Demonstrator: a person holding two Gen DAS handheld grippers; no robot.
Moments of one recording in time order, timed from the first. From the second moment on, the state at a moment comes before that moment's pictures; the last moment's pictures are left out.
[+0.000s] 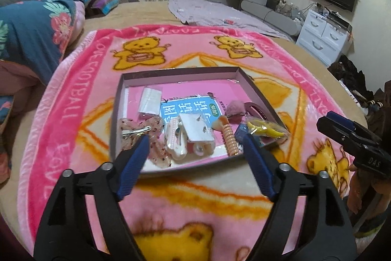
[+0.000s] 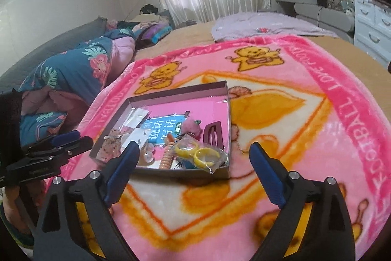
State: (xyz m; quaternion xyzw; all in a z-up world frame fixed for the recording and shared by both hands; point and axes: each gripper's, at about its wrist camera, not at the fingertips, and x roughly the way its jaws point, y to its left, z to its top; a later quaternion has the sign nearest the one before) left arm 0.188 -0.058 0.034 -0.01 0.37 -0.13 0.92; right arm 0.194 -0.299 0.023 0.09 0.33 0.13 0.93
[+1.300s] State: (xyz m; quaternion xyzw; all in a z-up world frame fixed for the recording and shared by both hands) left arm 0.097 -0.042 -0.011 -0.04 0.36 -0.07 0.93; right arm 0.112 -0.261 -0.013 0.02 0.33 0.13 0.94
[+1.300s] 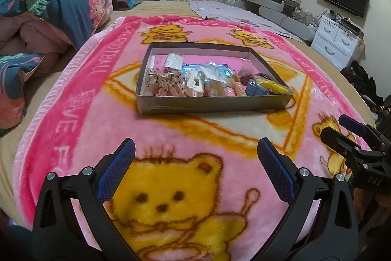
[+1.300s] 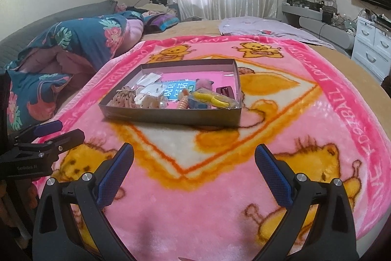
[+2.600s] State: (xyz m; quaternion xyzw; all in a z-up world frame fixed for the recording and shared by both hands) left arm 0.097 -0.039 -0.010 -0.03 0.36 -0.06 0.93; right arm 0.110 -0.260 -0.008 0.02 0.32 0.14 0.94
